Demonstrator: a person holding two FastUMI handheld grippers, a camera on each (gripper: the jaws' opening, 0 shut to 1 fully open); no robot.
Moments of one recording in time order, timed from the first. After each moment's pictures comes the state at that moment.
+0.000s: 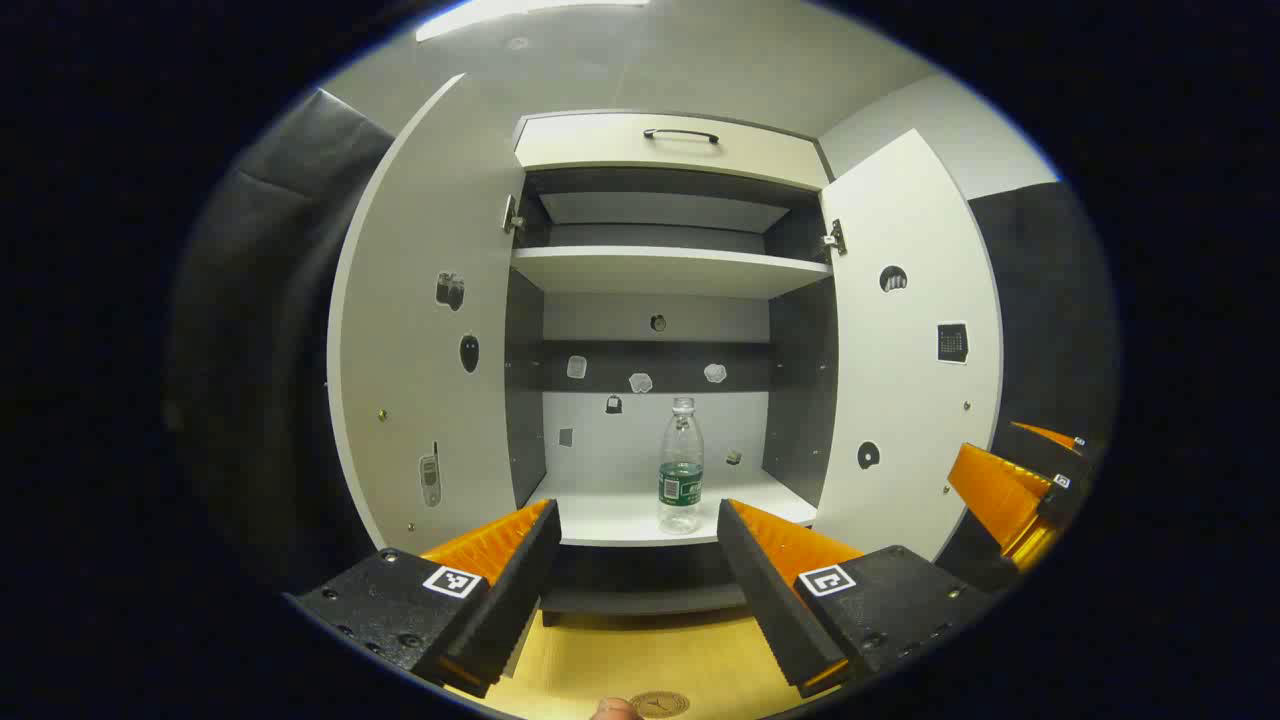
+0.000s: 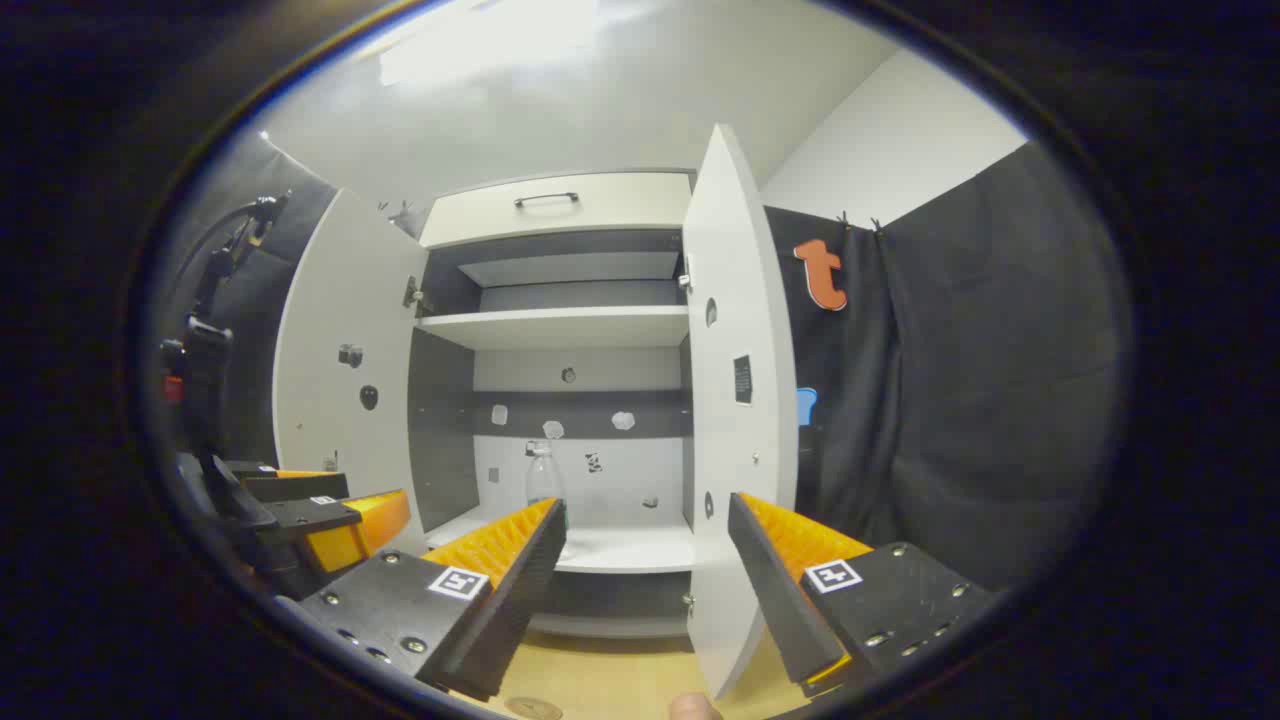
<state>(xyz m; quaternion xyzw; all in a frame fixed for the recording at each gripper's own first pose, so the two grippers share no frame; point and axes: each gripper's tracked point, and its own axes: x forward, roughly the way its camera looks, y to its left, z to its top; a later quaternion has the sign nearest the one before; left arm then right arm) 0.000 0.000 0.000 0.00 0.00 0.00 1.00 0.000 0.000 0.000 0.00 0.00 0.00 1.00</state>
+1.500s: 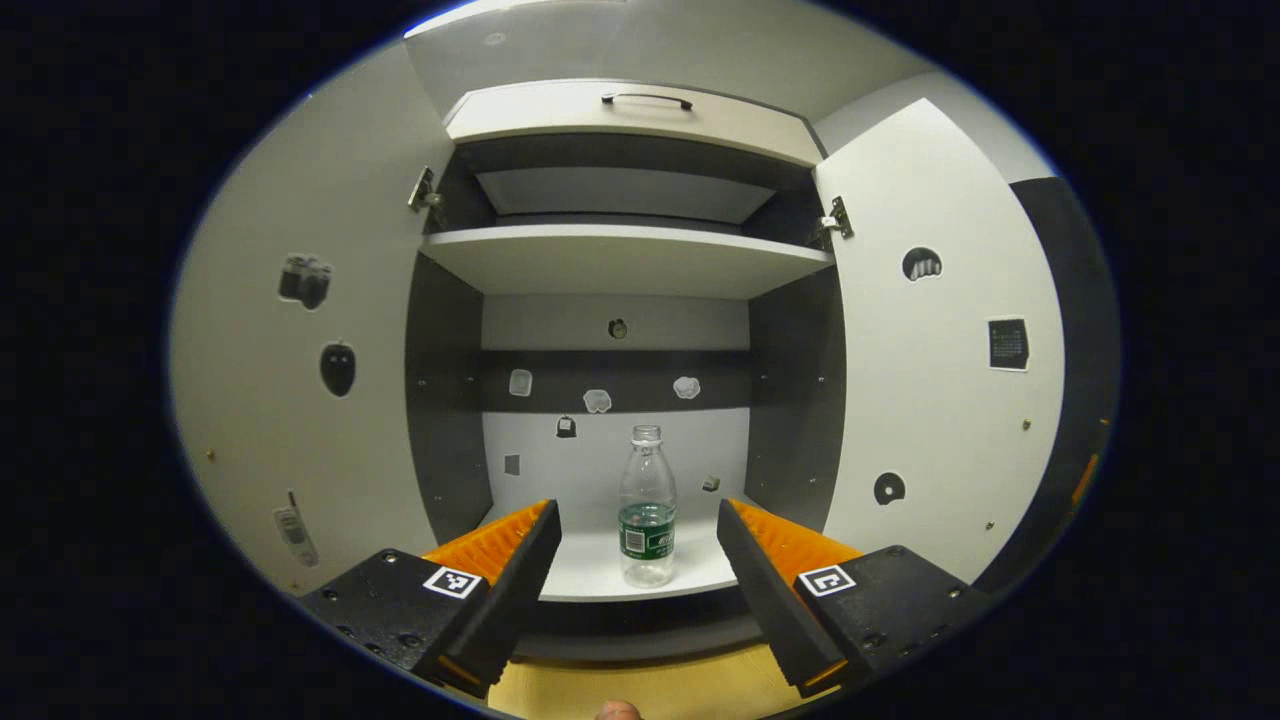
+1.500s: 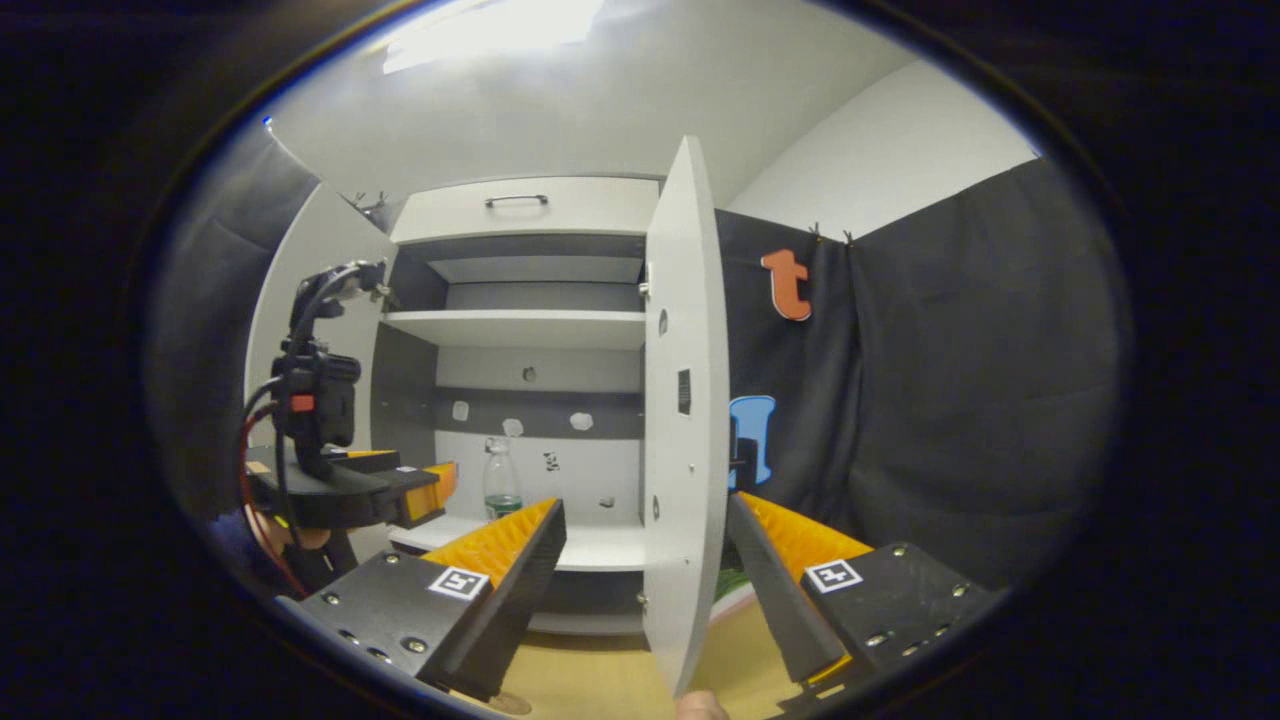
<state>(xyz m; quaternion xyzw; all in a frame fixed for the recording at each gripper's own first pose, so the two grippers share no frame) 0.135 -0.034 0.001 0.01 -0.01 -0.05 1.00 -0.018 -0.060 0.013 -0.03 0.00 -0.07 1.00</state>
